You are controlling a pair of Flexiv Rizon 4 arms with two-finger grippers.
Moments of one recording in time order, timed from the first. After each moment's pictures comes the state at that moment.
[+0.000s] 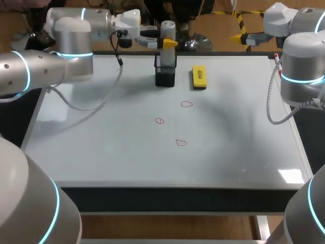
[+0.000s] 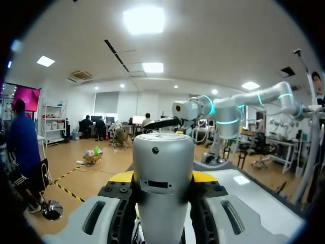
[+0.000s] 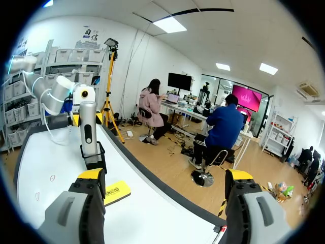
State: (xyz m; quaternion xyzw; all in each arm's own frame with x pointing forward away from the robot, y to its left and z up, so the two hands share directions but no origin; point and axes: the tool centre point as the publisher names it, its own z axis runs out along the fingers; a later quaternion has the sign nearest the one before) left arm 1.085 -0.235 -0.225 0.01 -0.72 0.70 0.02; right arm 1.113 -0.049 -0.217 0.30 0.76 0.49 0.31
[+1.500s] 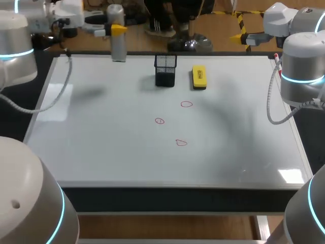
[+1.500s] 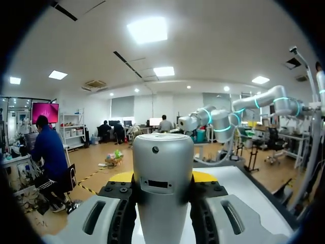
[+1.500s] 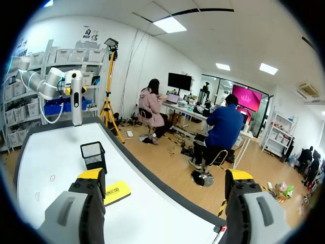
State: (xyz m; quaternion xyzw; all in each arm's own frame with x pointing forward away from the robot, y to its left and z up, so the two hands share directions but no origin) left arm 1.064 -0.063 -0.165 0.05 -0.72 0.69 -0.06; right arm 1.113 -0.049 -0.217 0.30 0.76 0.49 0.31
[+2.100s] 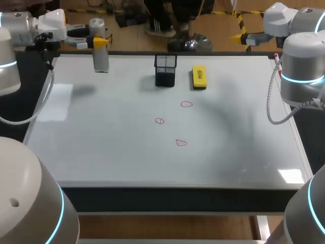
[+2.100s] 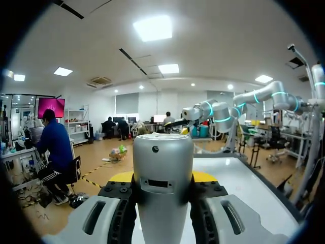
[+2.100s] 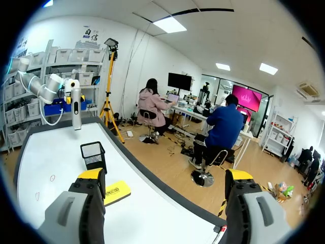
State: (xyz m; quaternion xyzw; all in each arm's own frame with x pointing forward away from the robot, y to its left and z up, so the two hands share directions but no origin) left arm 1.067 -0.008 -0.209 0.06 -0.72 0.69 -0.07; right arm 1.113 -0.049 -0.217 0.30 0.76 0.49 0.31
